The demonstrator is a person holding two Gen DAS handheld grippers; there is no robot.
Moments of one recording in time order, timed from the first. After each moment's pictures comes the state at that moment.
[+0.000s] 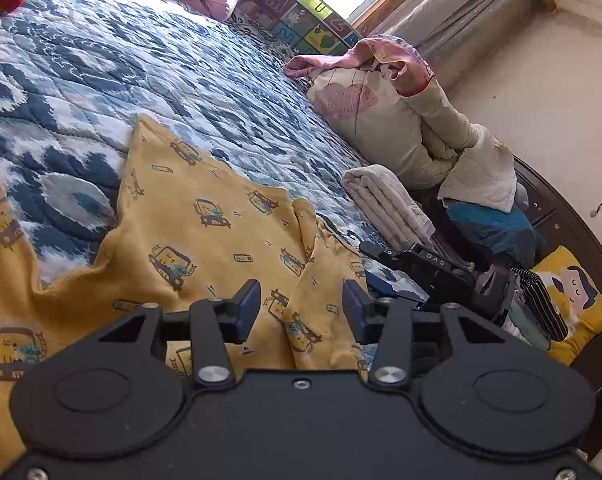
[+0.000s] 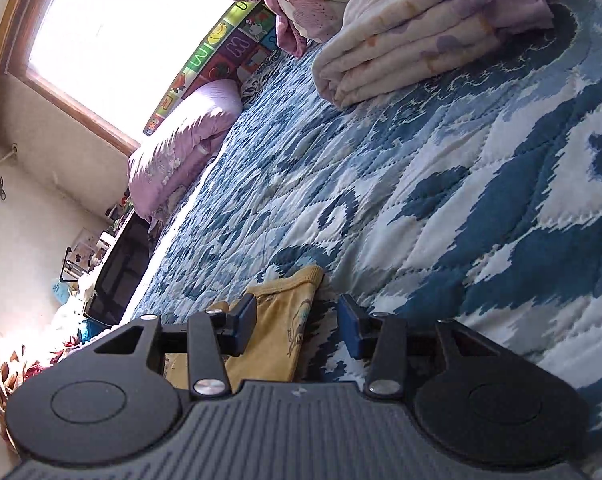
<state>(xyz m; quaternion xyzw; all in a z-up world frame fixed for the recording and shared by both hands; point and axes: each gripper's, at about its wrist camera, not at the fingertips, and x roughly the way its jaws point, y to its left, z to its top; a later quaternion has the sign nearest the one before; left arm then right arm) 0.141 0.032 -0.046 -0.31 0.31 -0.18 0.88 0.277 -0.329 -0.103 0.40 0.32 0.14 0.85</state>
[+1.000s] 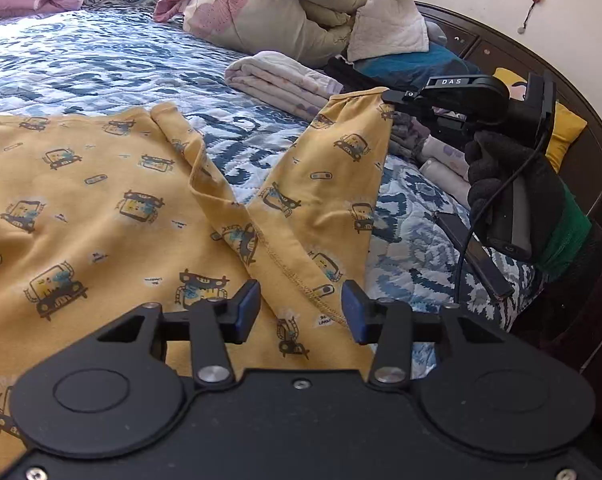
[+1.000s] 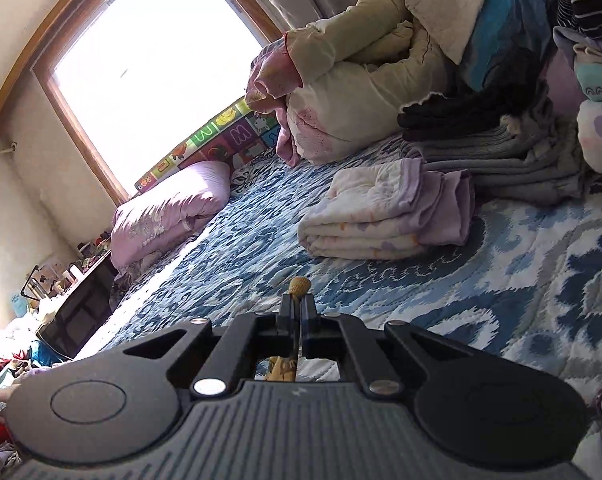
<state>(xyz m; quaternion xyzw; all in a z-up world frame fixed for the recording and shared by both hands) 0.098 -0.068 -0.053 -0.08 0.36 -0.33 0.87 0.188 -0.414 -0.003 0.29 0.20 0.06 0.93</state>
